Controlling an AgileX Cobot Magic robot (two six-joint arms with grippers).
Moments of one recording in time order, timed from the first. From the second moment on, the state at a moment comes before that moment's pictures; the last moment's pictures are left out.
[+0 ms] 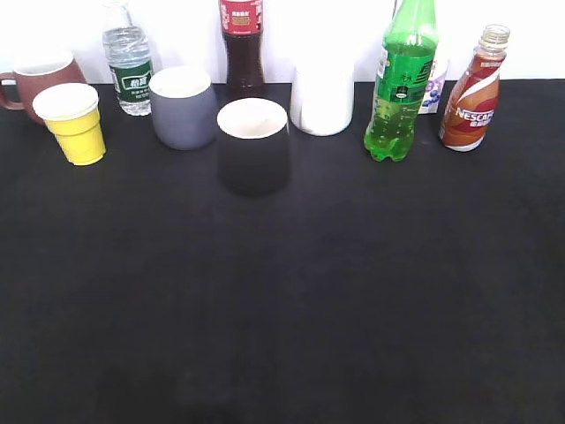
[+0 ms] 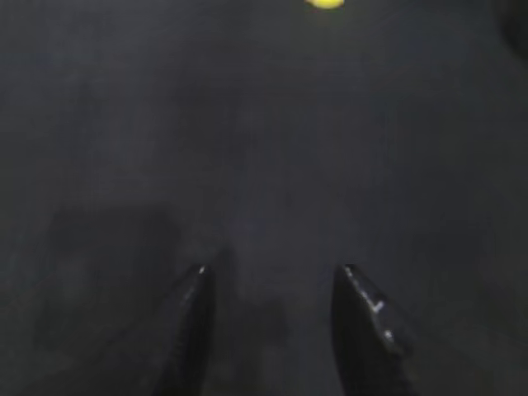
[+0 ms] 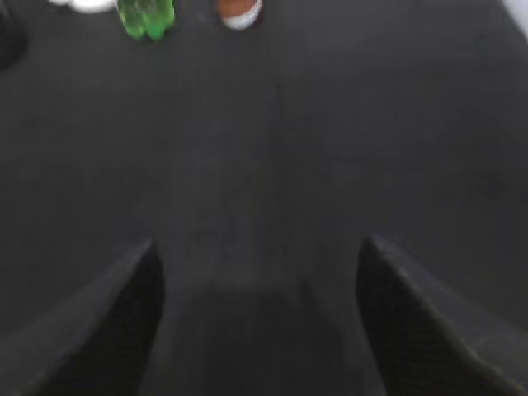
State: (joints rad) left arm 0.00 0.22 -0.53 -0.01 1.06 -0.10; right arm 0.09 0.00 -0.50 0.02 1.04 0.03
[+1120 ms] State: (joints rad) left arm 0.01 -0.01 -0.52 -0.01 1.06 -0.10; right arm 0.09 -0.01 -0.50 0.02 1.04 0.03
